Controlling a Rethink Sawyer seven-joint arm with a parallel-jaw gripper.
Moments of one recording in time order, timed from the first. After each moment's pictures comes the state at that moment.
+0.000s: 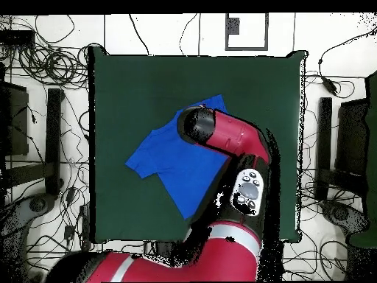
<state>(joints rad) -0.01 -0.36 -0.34 1.34 0.25 0.52 2.34</state>
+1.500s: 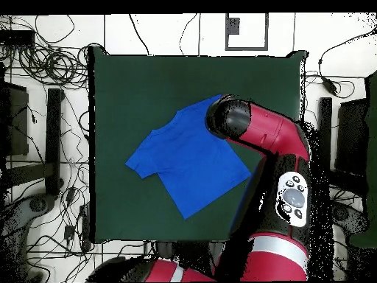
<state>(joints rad) -0.14 -0.44 -0.26 1.29 0.13 0.56 2.34</state>
